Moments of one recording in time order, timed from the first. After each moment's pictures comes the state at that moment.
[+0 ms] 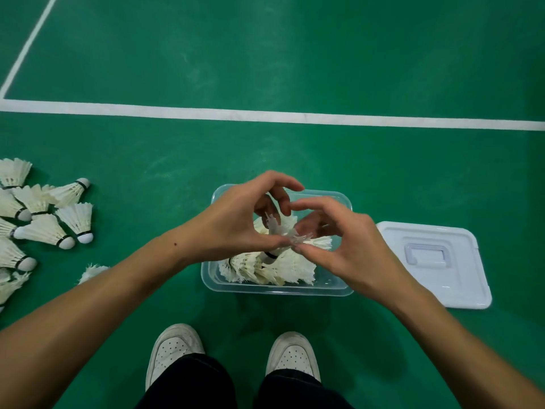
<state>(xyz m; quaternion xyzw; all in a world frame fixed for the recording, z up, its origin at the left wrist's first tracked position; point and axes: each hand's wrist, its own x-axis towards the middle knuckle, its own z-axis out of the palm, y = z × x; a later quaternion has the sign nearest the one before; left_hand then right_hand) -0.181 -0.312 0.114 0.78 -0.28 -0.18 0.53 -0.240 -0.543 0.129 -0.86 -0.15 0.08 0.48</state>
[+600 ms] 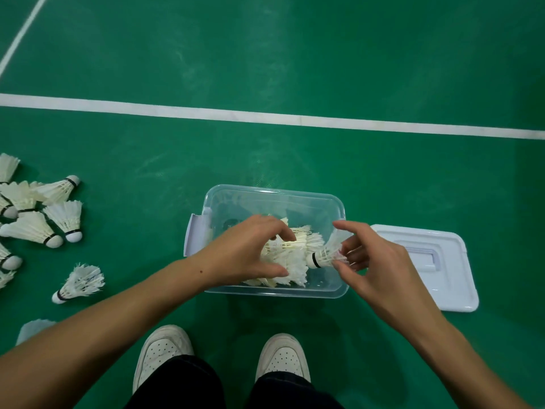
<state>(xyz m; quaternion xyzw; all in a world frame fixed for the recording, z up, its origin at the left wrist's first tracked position) -0.203 -0.331 0.060 0.86 -0.31 -0.21 0.35 -0.276 -0.594 0.108 -0.94 -0.03 0.05 0.33</state>
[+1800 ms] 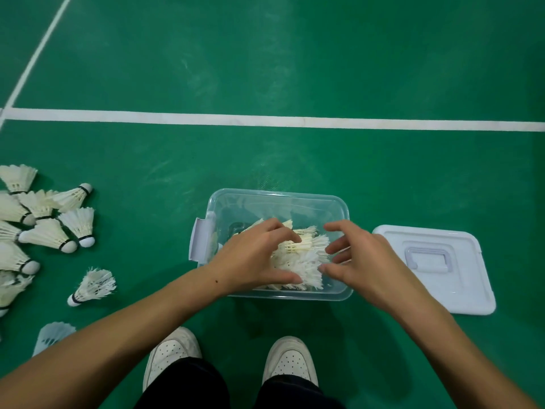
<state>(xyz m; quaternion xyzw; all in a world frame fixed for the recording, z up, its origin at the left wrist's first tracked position) -0.209 -0.346 0.052 0.90 -0.27 -0.19 0.29 -0.248 -0.579 0.103 -0.93 0.04 0.20 0.30</state>
